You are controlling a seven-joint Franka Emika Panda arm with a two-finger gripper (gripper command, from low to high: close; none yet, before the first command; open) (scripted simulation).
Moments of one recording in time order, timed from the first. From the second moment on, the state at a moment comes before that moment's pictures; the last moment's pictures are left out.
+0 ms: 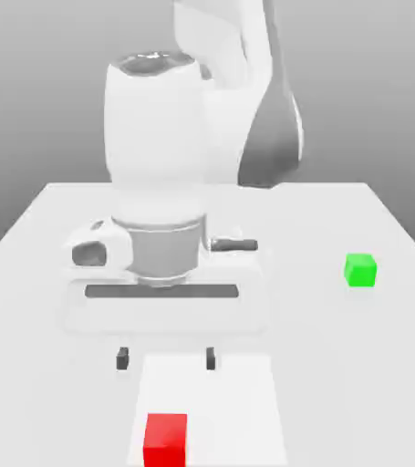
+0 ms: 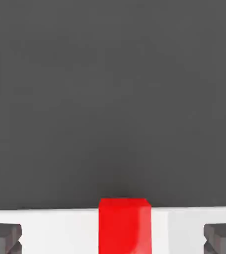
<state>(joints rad) -0.01 0.17 -0.08 -2.42 0.05 2.64 0.67</state>
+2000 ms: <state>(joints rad) 0.84 -0.29 0.62 -2.95 0.31 2.67 -0.60</state>
